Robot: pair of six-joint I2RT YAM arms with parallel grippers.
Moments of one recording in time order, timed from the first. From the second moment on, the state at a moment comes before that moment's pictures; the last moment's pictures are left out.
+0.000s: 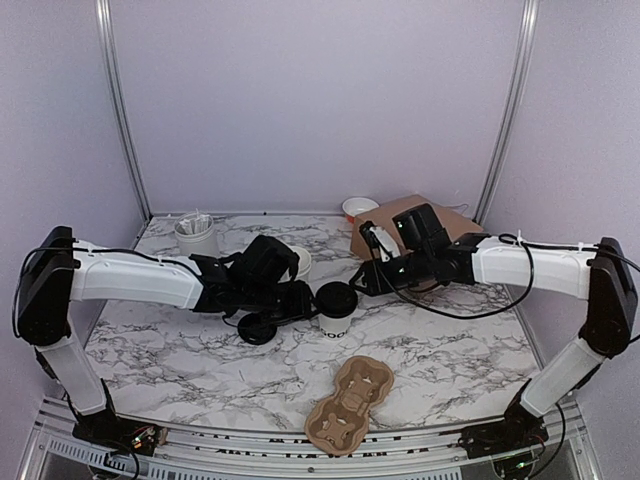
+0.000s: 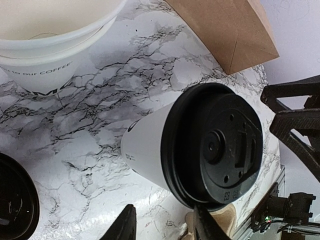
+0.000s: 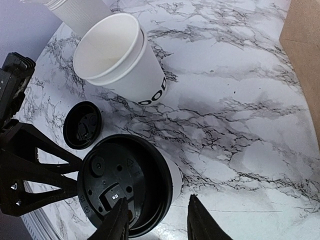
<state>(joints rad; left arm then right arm) -0.98 1.74 1.14 -0.17 0.03 -0.91 0.69 1.54 1.07 -0.27 -0.23 0.32</state>
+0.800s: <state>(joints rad) -0.97 1.79 1.17 -0.15 0.05 -0.92 0.73 1.60 1.10 -0.29 -0.16 0.32</state>
